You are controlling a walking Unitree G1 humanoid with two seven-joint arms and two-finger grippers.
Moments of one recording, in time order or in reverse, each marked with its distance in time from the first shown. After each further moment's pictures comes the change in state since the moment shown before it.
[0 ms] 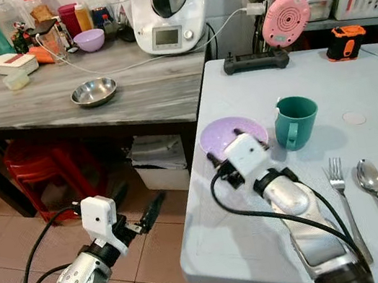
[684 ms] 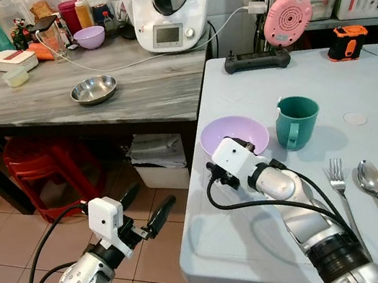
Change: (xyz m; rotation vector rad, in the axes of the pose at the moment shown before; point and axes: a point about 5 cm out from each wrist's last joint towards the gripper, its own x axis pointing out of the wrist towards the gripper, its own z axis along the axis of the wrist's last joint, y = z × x) left arm 0.001 -0.009 0.003 0.016 -0.022 -0.117; right arm 0.022 -0.004 -0.015 -0.143 0.117 0.115
